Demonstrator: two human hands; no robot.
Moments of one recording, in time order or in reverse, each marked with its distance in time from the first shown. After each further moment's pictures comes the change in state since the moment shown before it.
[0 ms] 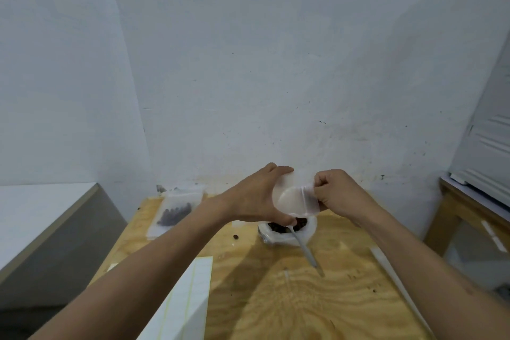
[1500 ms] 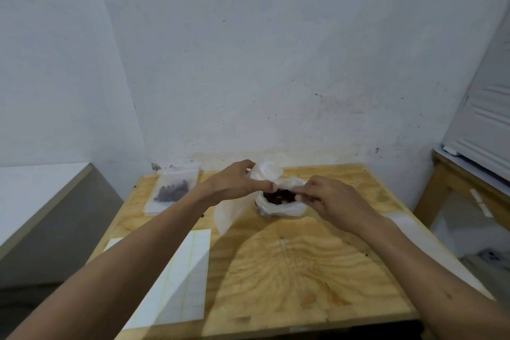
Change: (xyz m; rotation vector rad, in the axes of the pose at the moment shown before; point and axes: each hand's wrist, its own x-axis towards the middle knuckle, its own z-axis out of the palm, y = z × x) left_hand -0.010 -0.043 0.024 -0.414 -0.067 -0.440; right_hand -0.023 0.068 0.024 -0.661 -0.085 -0.446
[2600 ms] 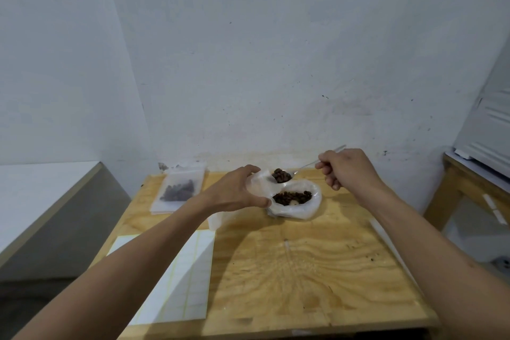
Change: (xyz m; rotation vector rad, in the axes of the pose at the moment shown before) left_hand -0.007 -0.022 0.003 0.224 0.084 0.141; right_hand 0.036 -0.004 -0.042 0.895 0.255 0.603
